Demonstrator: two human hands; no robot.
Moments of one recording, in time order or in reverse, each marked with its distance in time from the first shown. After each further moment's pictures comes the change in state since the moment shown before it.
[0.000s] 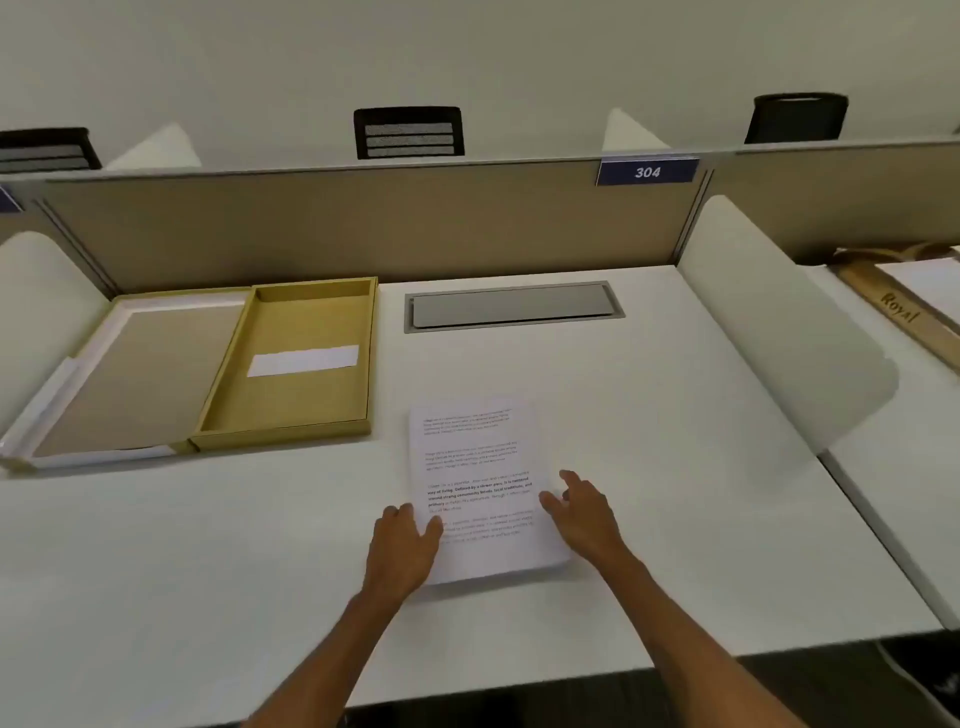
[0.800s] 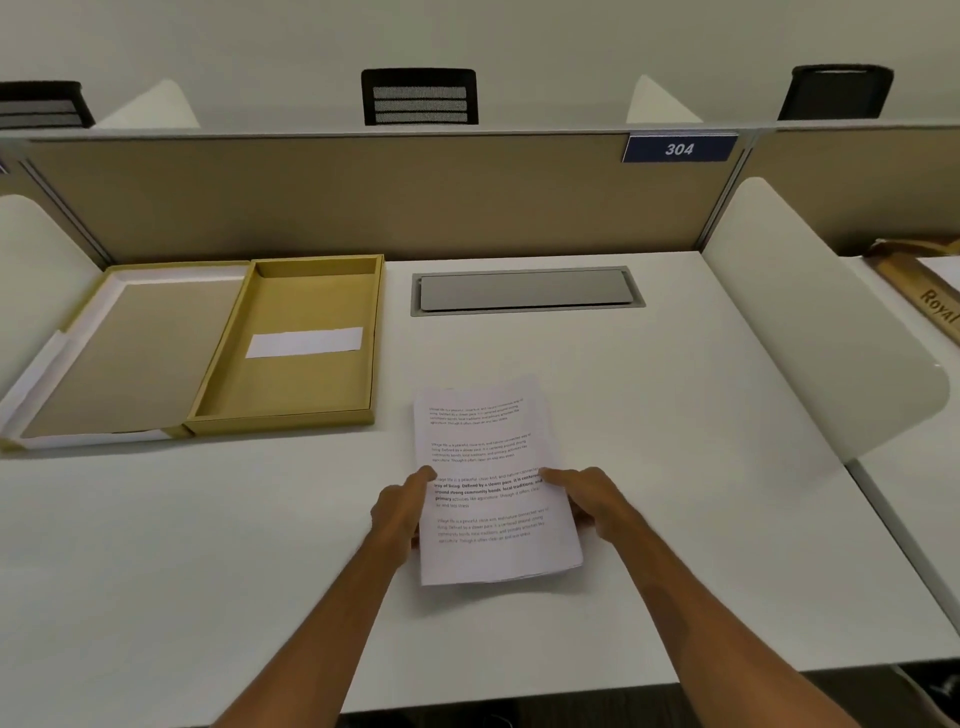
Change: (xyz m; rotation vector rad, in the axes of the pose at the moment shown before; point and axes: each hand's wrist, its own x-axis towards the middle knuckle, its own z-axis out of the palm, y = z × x) left_hand 0.054 0.012 -0.013 -0.785 -0.130 -0.473; right_hand 0.053 -0.010 -0.010 0.522 -0.216 0.312
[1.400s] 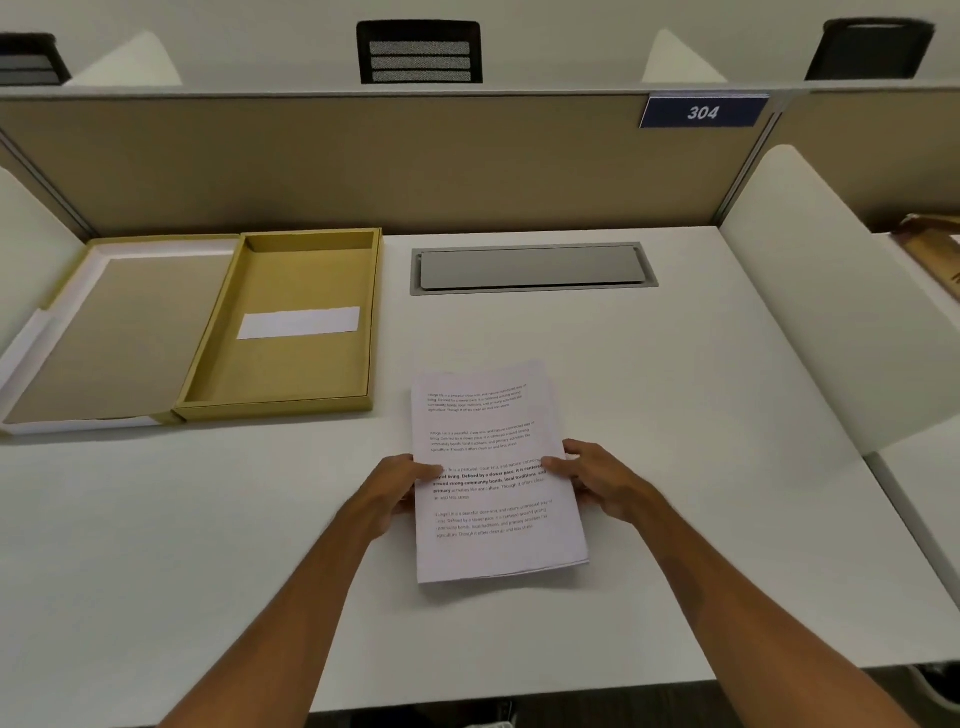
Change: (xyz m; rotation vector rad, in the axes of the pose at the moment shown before) left_hand 0.030 0.020 -0.019 0.107 -0.244 0.052; right_hand 0.013 -0.016 -0.011 0.034 -0.296 -0.113
